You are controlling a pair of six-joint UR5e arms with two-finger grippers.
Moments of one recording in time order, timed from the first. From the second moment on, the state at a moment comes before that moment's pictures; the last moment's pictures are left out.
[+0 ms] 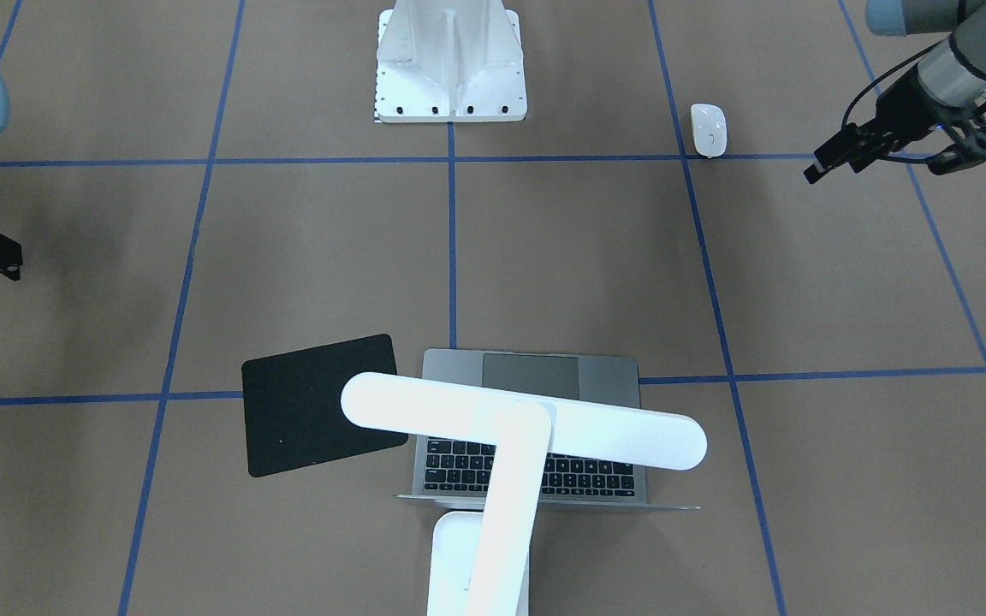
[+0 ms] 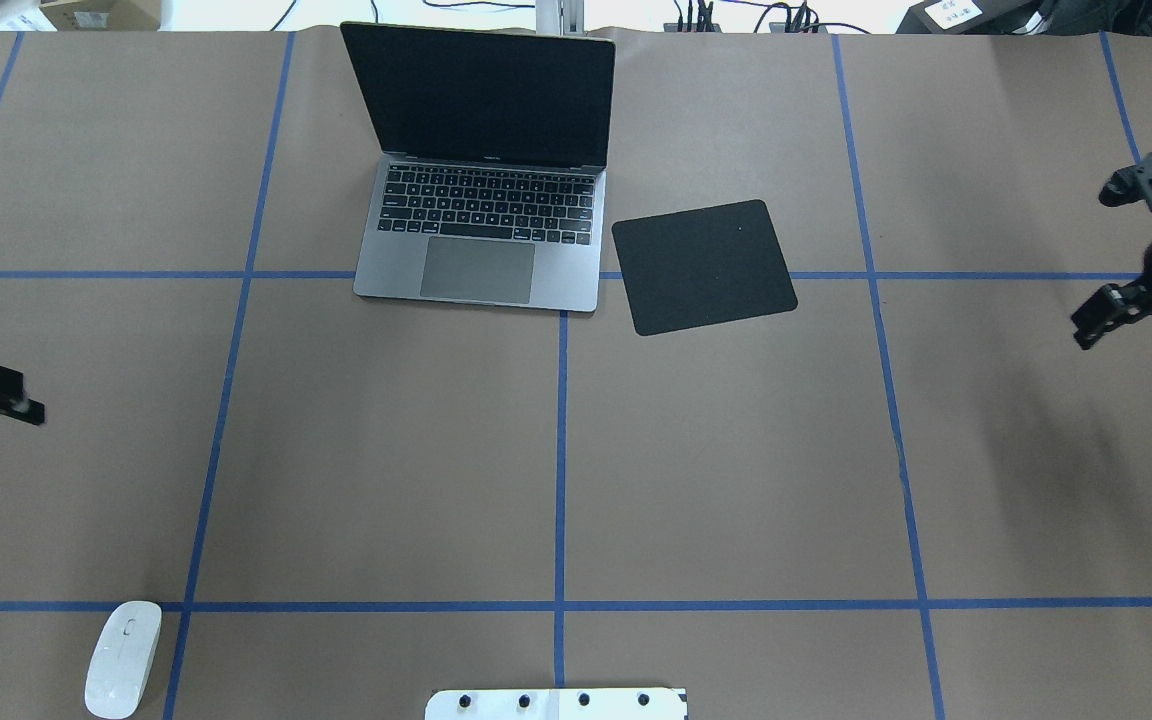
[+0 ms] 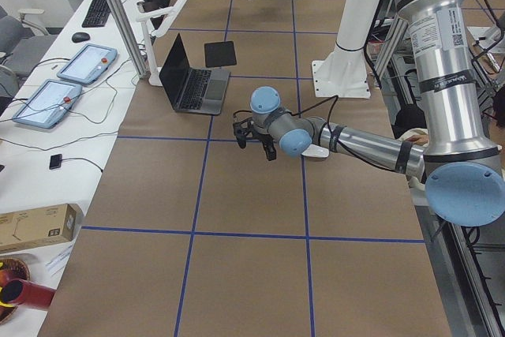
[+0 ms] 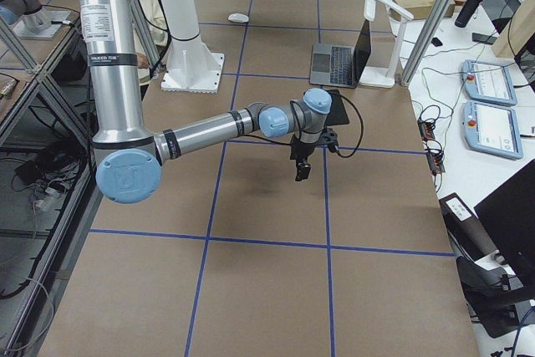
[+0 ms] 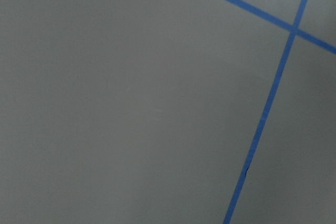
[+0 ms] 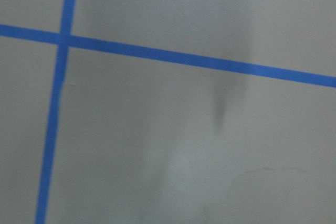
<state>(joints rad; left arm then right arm) -0.91 -1.32 -2.00 -2.11 -2.31 -1.24 1.13 -1.52 1.78 -1.69 2.19 0.16</state>
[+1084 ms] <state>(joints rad) -0.34 -1.30 -2.04 -2.10 -1.96 -1.33 1.20 -1.50 1.84 -1.93 2.11 -0.09</state>
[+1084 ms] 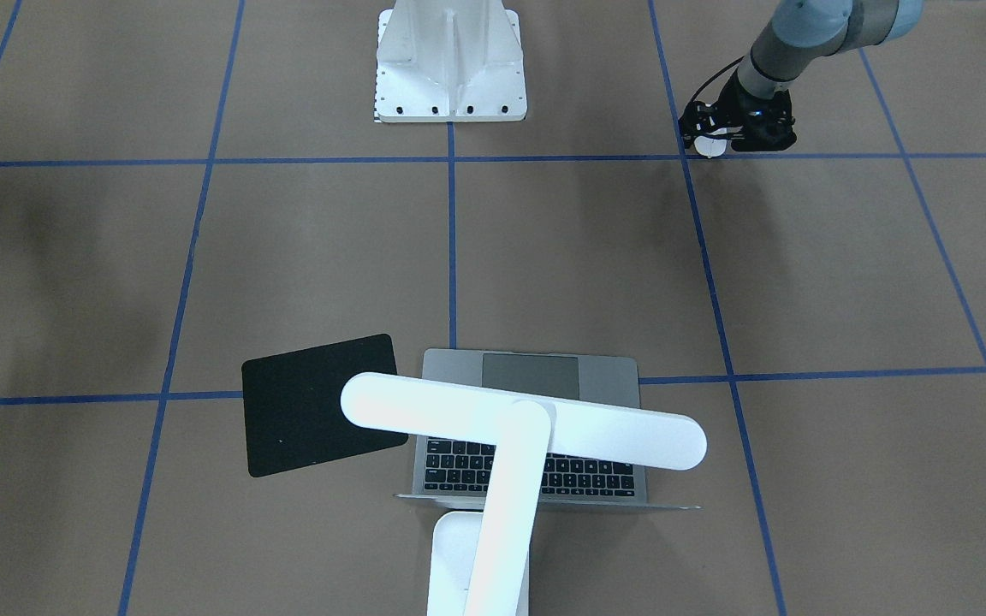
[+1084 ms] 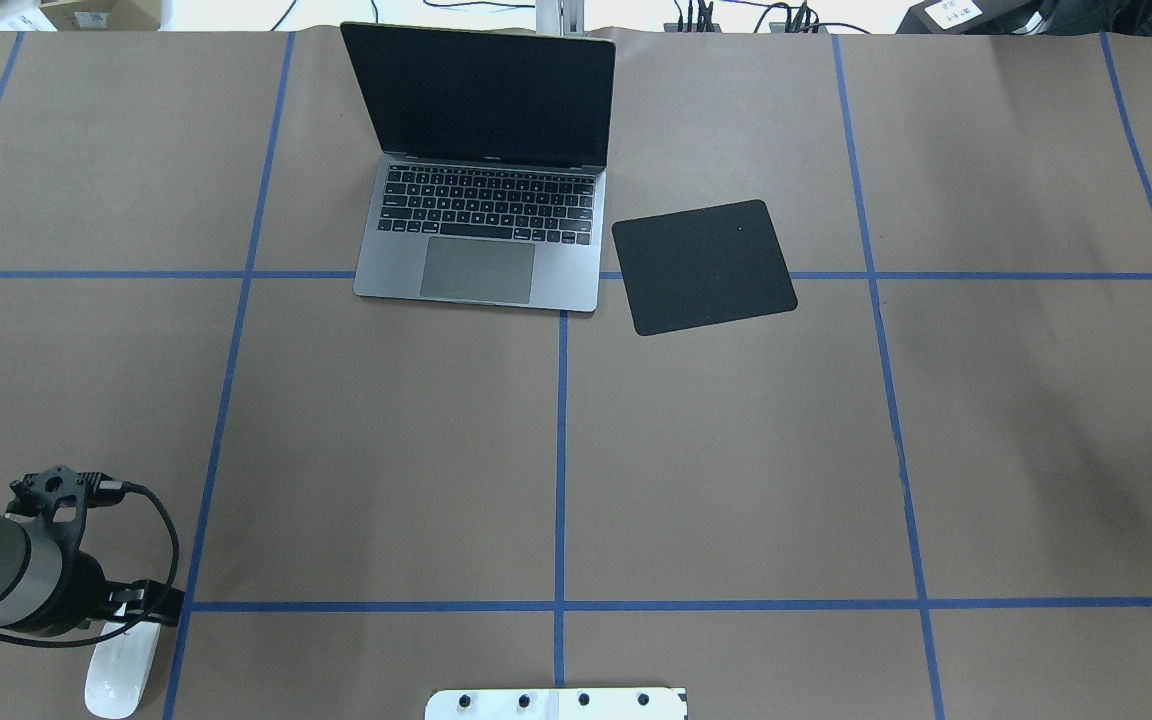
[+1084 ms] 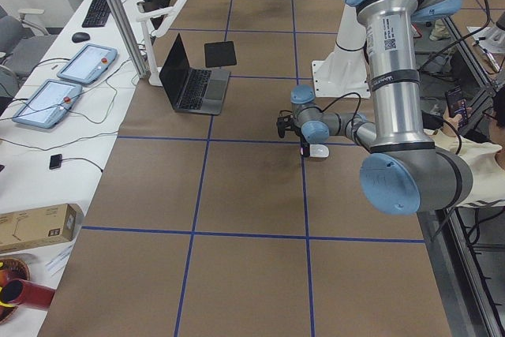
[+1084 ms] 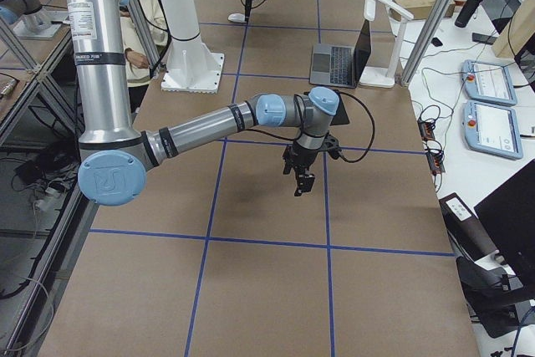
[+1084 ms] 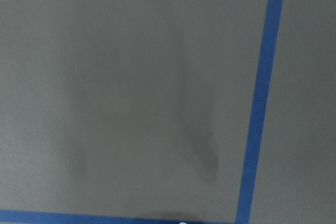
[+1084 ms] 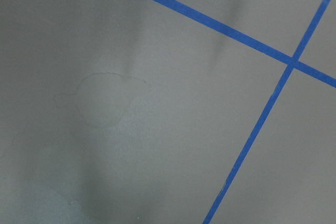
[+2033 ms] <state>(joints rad) -0.27 -1.25 -2.06 -2.10 -1.90 -1.33 1.20 -1.49 1.84 -1.93 2.11 -0.09</state>
